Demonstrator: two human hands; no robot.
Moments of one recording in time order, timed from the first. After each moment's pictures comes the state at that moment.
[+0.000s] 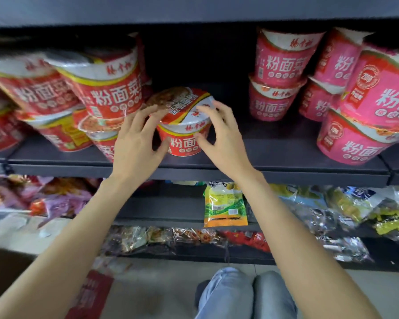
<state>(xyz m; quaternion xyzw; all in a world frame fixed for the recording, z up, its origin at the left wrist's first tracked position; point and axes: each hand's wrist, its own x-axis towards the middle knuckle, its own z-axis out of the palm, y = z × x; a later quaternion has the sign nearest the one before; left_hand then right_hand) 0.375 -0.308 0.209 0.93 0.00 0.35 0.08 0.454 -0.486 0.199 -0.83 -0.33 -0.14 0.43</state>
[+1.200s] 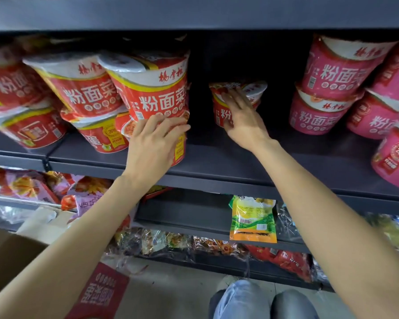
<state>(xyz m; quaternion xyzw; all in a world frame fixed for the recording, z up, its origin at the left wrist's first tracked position) 0.378 -0.242 0.205 0.92 -0.05 0.38 -0.09 0.542 -0.416 0.207 -0.89 -0.36 -0.14 0.23</state>
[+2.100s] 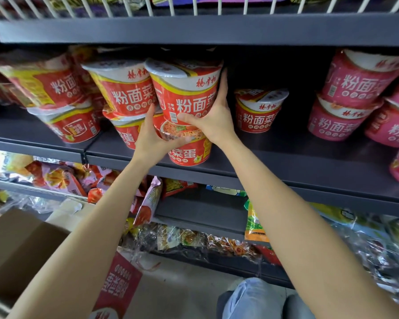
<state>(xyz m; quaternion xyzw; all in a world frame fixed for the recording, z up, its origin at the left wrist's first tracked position) 0.351 -0.198 0.220 0.84 0.18 0.24 0.46 0.449 -0.325 0.245 -0.75 -0.30 -0.02 0.59</state>
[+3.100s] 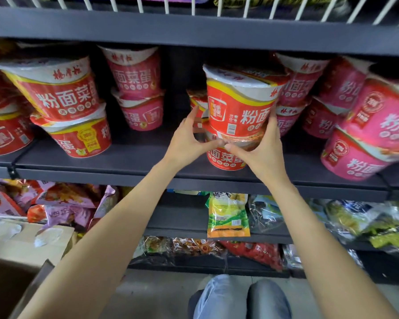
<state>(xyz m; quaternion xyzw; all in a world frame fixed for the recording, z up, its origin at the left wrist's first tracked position) 0.441 -0.330 0.210 0.85 0.01 0.16 0.50 0.469 -0.519 0.206 -0.83 -0.17 -0.15 0.51</state>
